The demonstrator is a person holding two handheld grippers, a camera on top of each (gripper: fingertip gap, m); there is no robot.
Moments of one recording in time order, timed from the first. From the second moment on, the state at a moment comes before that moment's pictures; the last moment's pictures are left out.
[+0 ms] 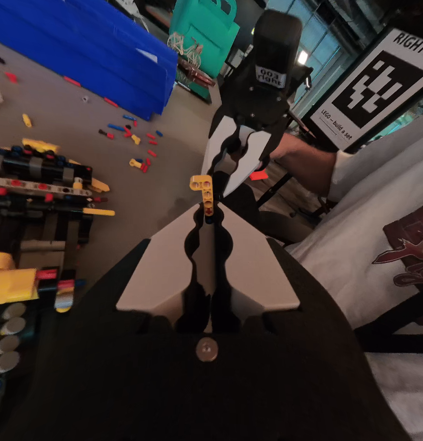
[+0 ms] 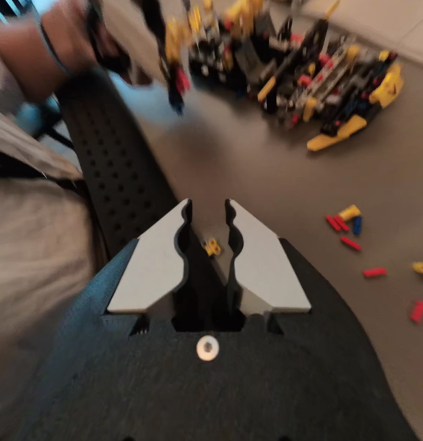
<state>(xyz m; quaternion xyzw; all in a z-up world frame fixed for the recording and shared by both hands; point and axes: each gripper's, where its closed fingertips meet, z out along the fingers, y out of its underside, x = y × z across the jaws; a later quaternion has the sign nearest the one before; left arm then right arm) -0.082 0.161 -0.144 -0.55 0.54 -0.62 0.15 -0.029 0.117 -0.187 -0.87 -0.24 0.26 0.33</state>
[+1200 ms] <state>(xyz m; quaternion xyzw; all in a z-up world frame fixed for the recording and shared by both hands) -0.082 0.188 -0.135 -0.57 0.49 -0.63 0.17 -0.048 0.146 -0.212 -0.94 -0.23 0.22 0.16</state>
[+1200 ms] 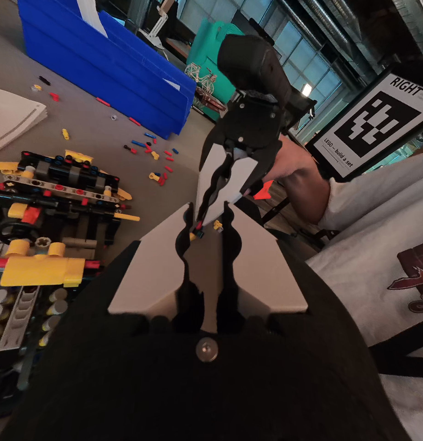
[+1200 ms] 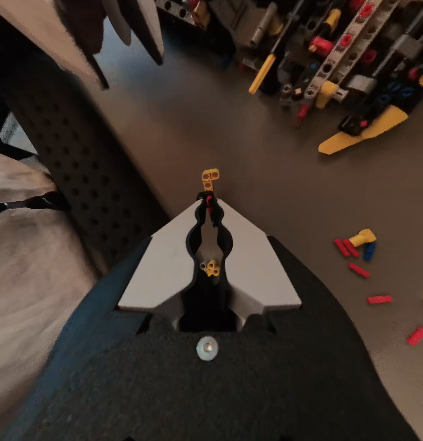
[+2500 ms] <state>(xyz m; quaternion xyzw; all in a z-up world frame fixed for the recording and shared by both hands) -0.080 0.157 -0.157 -0.54 0.61 -0.54 0.22 -0.035 0.105 -0.214 -0.88 -0.29 0.31 0.23</state>
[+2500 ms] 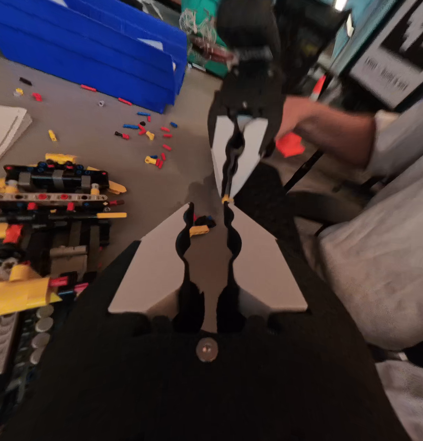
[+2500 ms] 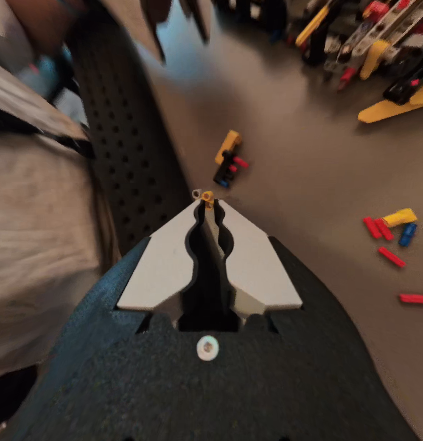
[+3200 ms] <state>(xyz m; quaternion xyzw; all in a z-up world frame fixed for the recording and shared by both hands) -0.079 0.118 -0.180 -0.43 0.72 -0.45 0.30 -0.080 0.128 -0.190 -0.83 -0.25 0.45 0.24</state>
